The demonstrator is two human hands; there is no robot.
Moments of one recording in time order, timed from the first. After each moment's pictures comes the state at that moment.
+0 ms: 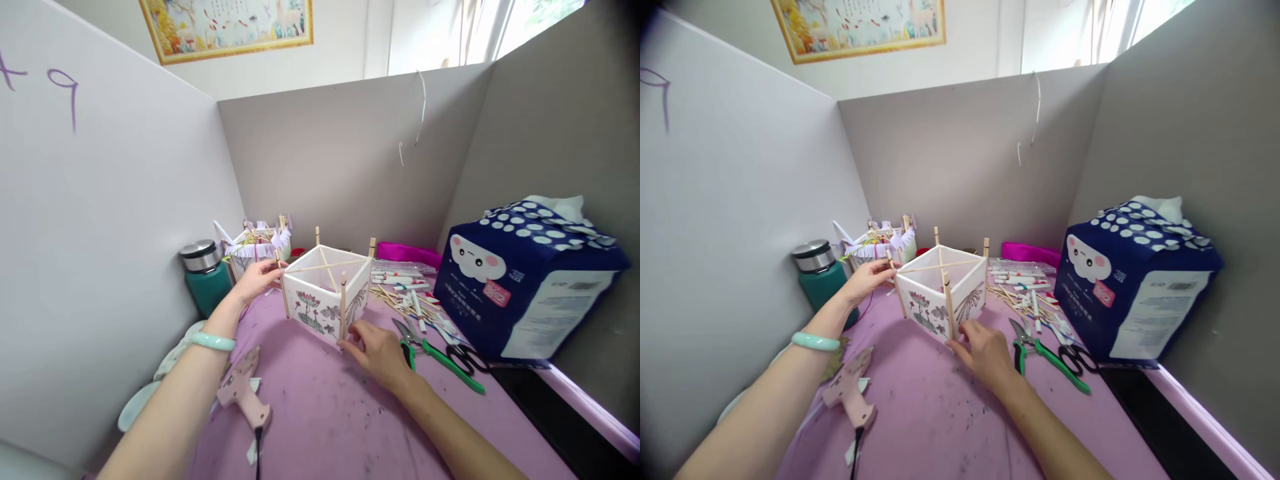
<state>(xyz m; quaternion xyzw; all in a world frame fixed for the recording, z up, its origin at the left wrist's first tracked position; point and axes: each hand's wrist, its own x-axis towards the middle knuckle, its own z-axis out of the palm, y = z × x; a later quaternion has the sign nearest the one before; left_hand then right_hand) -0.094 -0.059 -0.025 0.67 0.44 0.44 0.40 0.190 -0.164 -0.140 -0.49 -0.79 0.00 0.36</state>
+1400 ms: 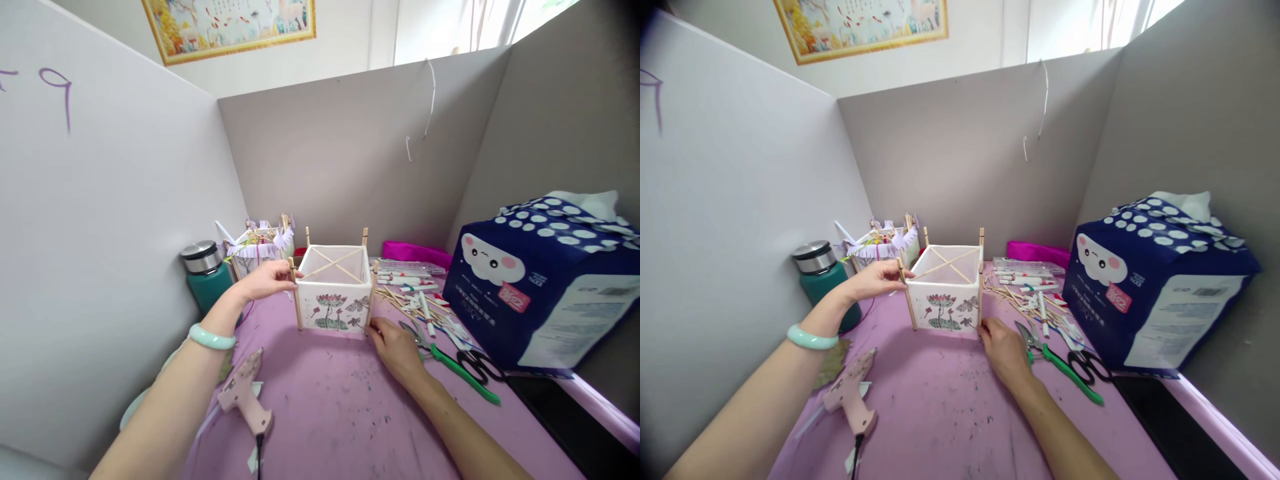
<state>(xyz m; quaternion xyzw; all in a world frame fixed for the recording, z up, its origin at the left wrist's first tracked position) -0.080 -0.067 0.006 0.85 0.40 0.26 0.24 0.212 -0.137 -0.154 -0.62 -0.72 0.04 0.31</state>
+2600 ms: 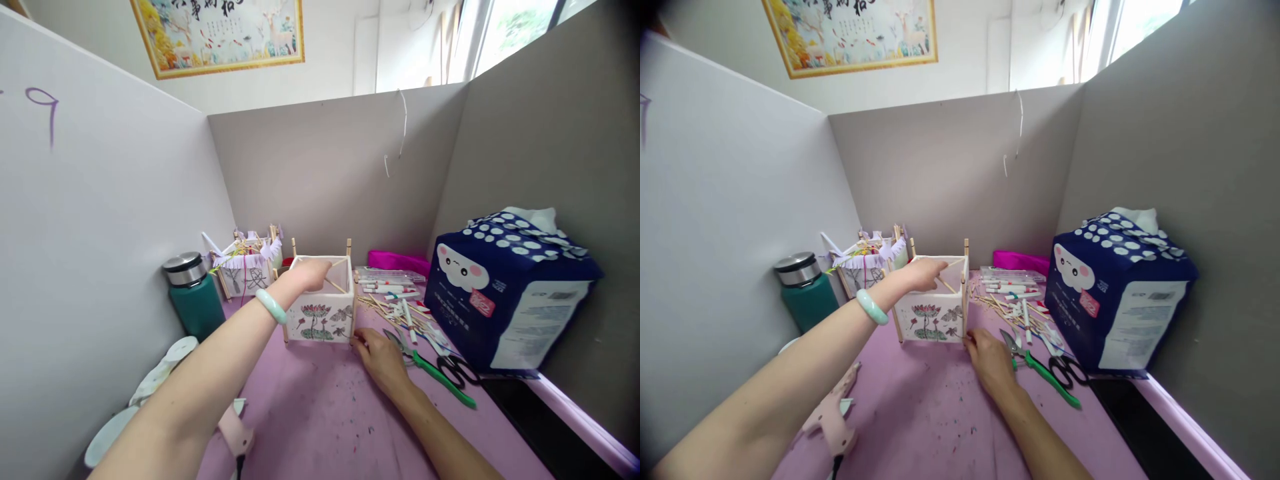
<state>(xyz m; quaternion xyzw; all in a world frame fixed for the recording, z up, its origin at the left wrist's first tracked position) 0.050 -0.031 0.021 0.88 0.47 0.03 -0.04 0.215 -0.141 -0.153 -0.62 -0.72 0.06 0.31</state>
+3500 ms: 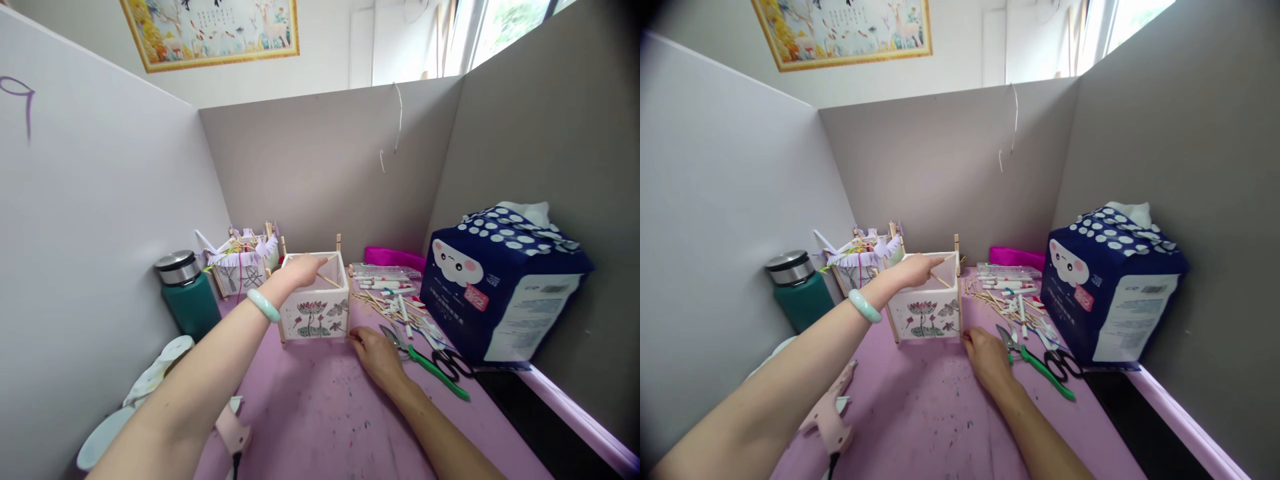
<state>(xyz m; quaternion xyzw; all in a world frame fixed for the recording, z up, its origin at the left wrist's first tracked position) 0.041 -0.020 0.014 0.89 0.45 -0.02 -0.10 0.216 -0.142 -0.150 -0.64 -0.72 0.07 0.26</state>
